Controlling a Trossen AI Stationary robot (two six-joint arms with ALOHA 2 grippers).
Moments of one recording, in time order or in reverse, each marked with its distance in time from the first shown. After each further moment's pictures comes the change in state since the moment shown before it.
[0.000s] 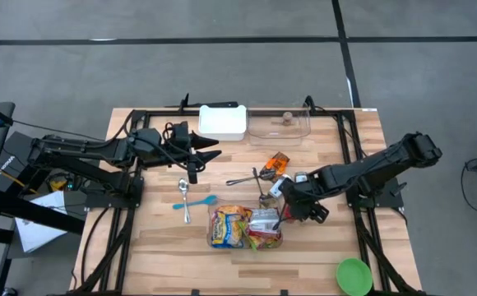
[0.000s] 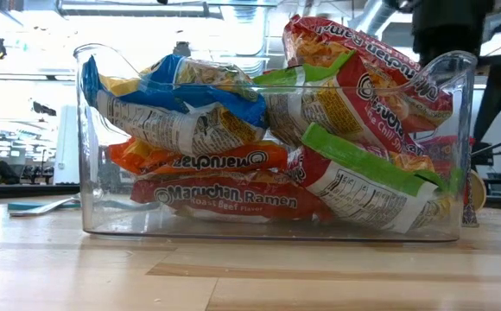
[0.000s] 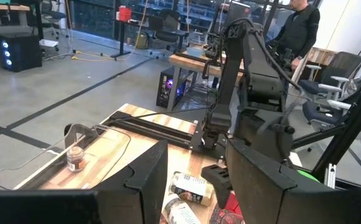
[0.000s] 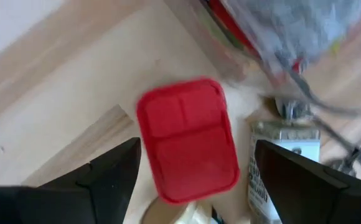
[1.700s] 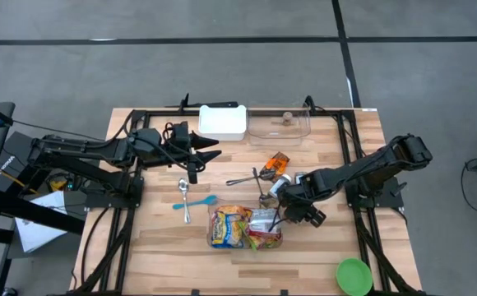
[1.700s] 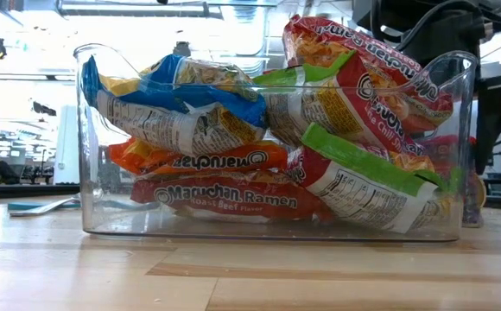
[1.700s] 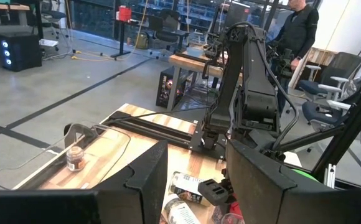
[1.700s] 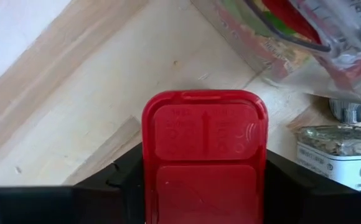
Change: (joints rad) left arm 0.000 0.000 0.000 0.000 0.000 -0.003; right arm -0.019 0.104 -0.023 0.052 -0.102 0.080
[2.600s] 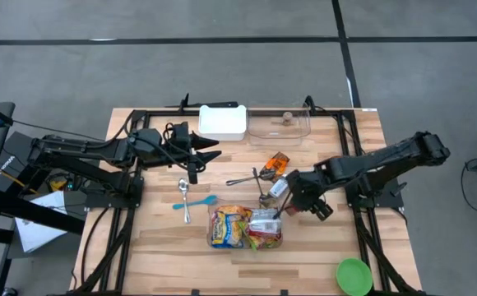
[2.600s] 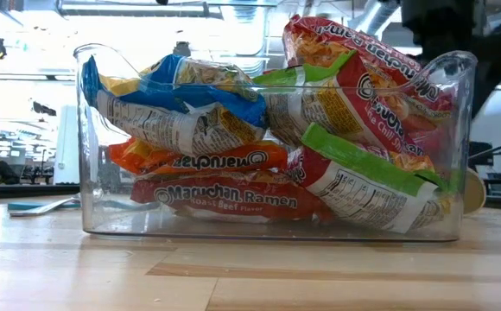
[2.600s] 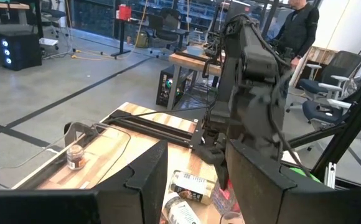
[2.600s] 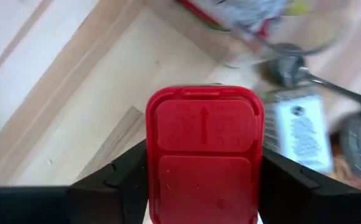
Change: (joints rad) left arm 0.000 0.000 -0.004 -0.001 0.000 0.000; right arm -0.051 -0.207 0.050 -0.158 0.036 0.111
